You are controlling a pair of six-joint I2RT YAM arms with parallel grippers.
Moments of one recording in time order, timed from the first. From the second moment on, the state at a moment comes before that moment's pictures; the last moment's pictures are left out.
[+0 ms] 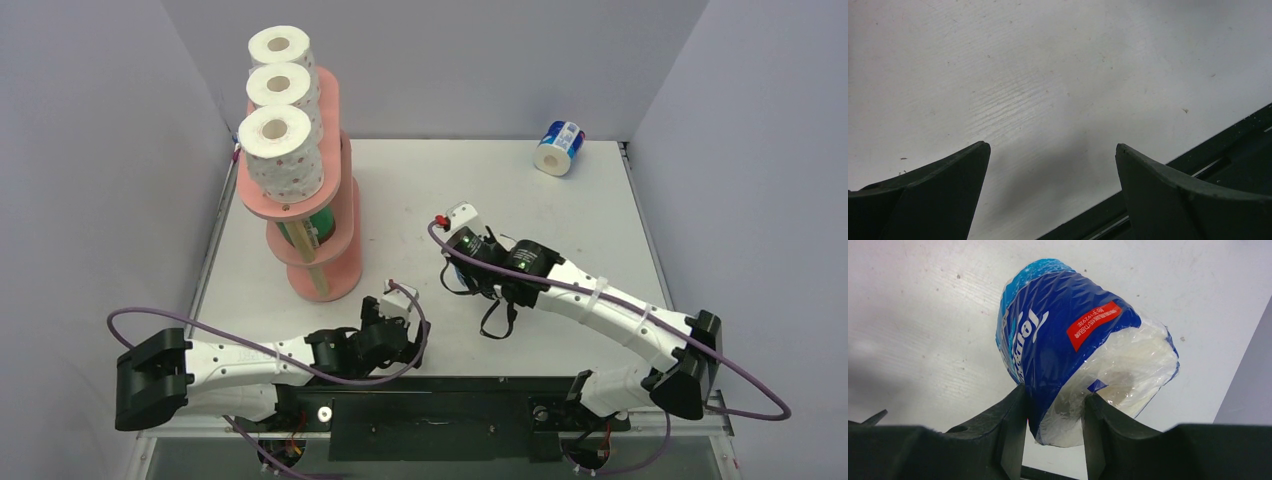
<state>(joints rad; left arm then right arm) -1.28 1.12 0.49 -0.11 -0.55 -0.61 0.98 1.32 1.27 -0.94 0.56 0.25</state>
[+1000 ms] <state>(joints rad) -1.30 1.15 0.49 -0.09 -0.59 -0.67 1.03 1.58 1.24 -0.94 0.43 0.18</state>
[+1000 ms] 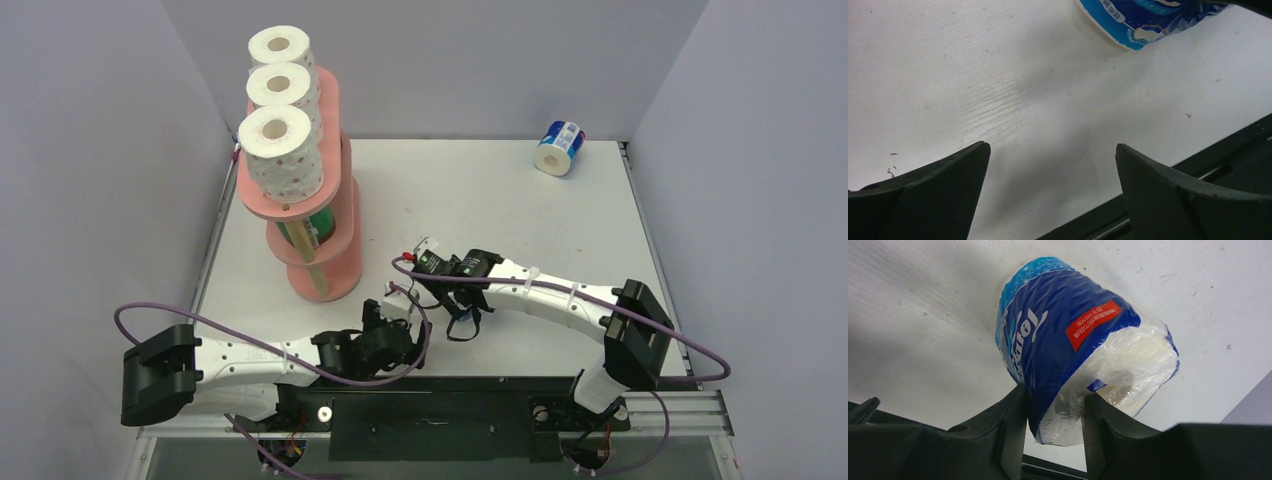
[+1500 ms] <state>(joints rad) -1.30 1.22 0.49 -0.10 -0.59 -0.68 1.03 1.56 1.22 -0.89 0.42 0.18</state>
